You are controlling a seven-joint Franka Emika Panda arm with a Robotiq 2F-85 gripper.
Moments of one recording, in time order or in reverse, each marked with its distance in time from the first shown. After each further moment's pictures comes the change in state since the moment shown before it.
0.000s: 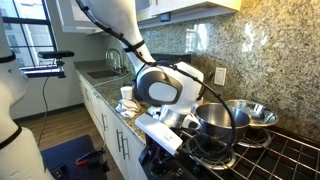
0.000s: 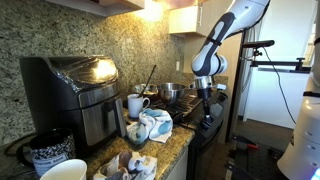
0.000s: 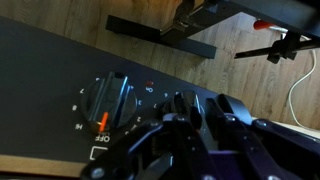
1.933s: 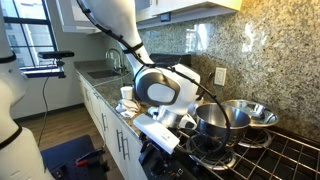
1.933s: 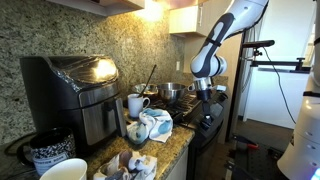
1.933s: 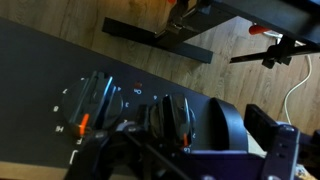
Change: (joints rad) arm 0.010 0.010 0.014 -0.007 0.000 -0.003 0.001
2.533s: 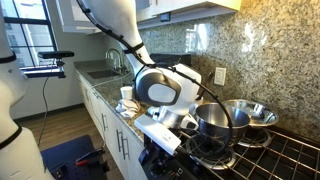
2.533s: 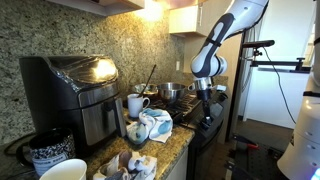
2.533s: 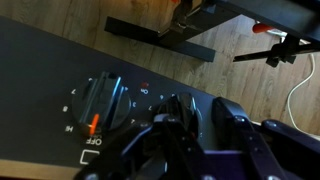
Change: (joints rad) arm -0.003 0.002 -0.007 0.003 -0.004 0.009 0.000
